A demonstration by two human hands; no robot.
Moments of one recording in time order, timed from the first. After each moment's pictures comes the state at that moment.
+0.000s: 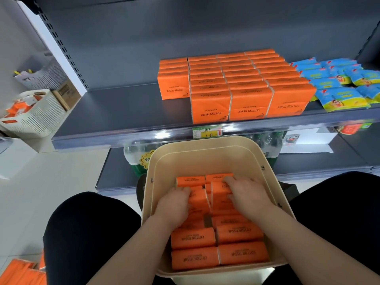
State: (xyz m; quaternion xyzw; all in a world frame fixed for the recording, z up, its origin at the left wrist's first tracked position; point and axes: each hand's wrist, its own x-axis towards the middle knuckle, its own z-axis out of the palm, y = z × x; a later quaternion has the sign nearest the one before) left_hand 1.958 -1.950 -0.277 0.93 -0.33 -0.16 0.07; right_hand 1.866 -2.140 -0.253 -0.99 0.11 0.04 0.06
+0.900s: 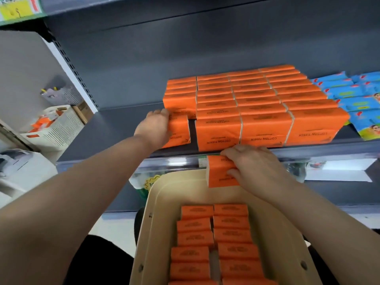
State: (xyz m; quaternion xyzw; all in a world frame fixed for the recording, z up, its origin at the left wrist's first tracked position) left_hand 2.156 -2.014 -0.132 0.96 -0.26 0.07 0.05; right_hand 1.956 -2.192 -0.158 -0.99 0.00 -0.10 0.04
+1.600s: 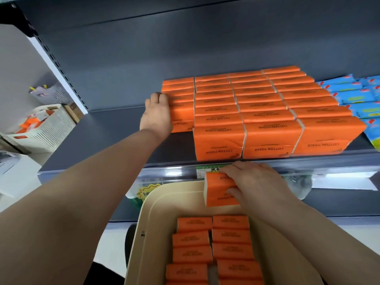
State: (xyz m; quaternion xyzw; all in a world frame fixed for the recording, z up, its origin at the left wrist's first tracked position) left_hand 2.204 -2.057 -0.140 0.96 -0.21 0.15 0.12; right_hand 1.964 -2.193 -0.170 -0.99 -0.01 -0.08 0.06
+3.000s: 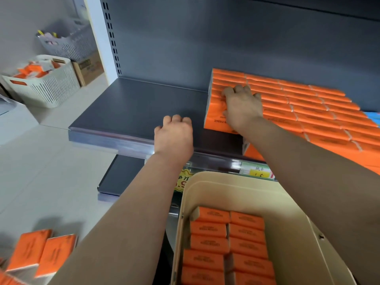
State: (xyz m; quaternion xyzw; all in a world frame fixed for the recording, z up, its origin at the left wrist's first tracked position) left_hand 2.149 -1.939 -0.170 0.98 -0.17 0.10 0.09; right_hand 2.172 -2.113 -0.130 -0.98 0.10 -0.14 -0.09
